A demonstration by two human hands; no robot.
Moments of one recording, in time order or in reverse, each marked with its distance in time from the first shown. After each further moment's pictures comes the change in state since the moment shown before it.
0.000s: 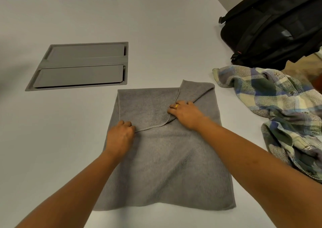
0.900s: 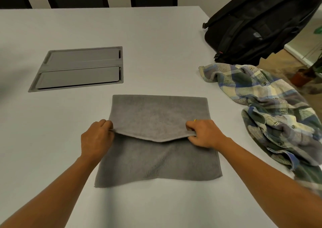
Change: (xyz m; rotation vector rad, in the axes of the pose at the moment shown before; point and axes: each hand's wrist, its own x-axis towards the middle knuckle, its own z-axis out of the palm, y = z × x) left_hand -0.070 -0.035 -0.028 -0.214 0.276 -0.118; right_hand -0.142 -0.022 0.002 0.416 0.129 0.117
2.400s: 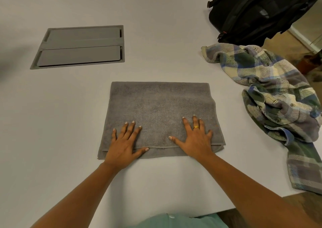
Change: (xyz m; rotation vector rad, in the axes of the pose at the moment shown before) left_hand -0.100 0.043 0.036 -0.043 -0.485 0.117; right_hand -0.056 -0.067 0.081 -0.030 -0.116 0.549
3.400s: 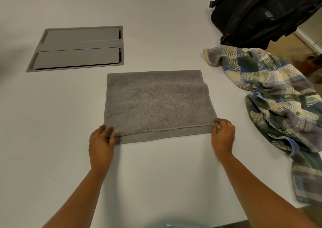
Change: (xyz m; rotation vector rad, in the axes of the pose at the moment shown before) left_hand 0.016 -0.027 -0.015 -0.422 0.468 -0.488; right_hand 0.042 0.063 -0.003 0.618 0.631 0.244
